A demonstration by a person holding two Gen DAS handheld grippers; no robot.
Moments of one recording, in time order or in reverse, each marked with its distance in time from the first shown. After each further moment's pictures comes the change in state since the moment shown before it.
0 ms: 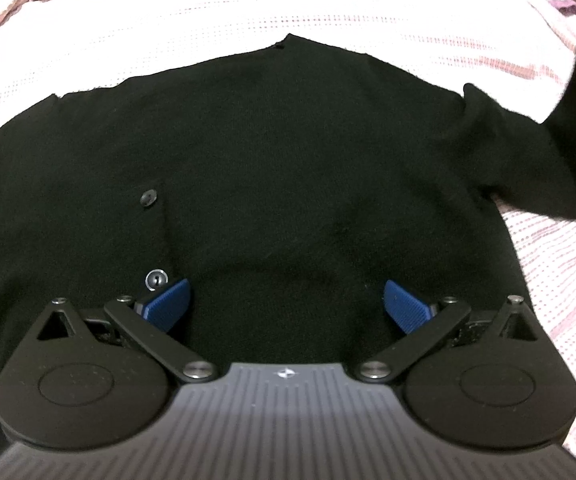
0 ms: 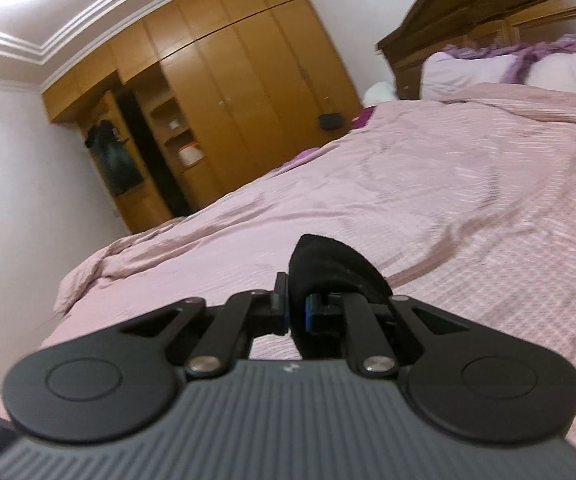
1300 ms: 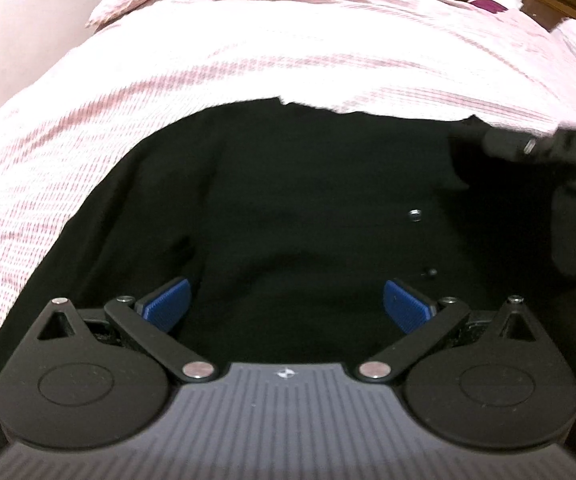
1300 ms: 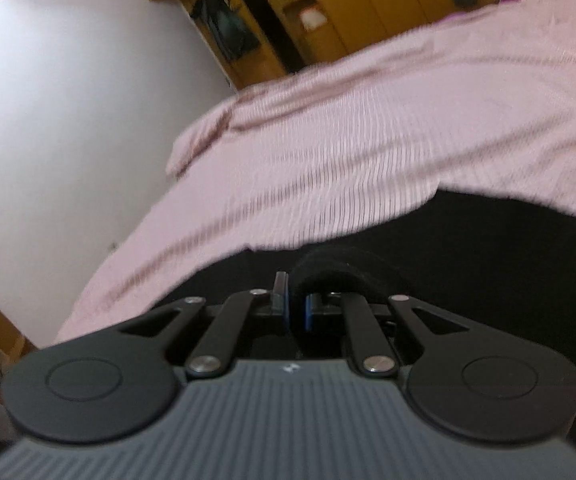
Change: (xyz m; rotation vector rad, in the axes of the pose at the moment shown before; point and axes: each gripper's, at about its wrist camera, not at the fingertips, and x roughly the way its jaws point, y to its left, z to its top) left arm -0.084 0.140 -0.046 -0.237 -0.134 0.216; right arm 0.093 0.191 -0.123 -0.073 0.419 0.329
